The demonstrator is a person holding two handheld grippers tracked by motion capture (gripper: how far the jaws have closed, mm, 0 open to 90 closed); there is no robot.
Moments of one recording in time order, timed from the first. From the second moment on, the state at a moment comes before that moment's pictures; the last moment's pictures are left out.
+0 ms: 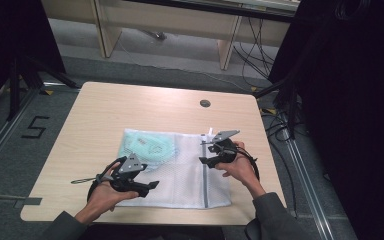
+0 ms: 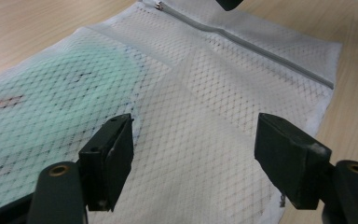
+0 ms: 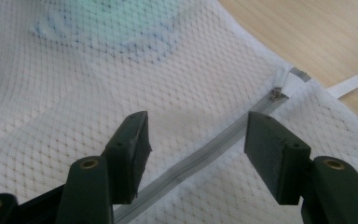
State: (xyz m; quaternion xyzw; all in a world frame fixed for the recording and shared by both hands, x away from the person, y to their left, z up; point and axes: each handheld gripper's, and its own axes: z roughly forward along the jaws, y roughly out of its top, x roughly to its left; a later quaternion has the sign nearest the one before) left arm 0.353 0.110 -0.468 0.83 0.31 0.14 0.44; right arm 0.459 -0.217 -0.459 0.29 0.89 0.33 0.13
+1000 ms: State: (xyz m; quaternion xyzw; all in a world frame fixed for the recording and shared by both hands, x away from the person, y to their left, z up) left arm 0.334 0.137 -0.466 0.83 0.33 0.15 0.42; right arm 0.411 -0.238 -0.469 0.31 0.89 0.31 0.12
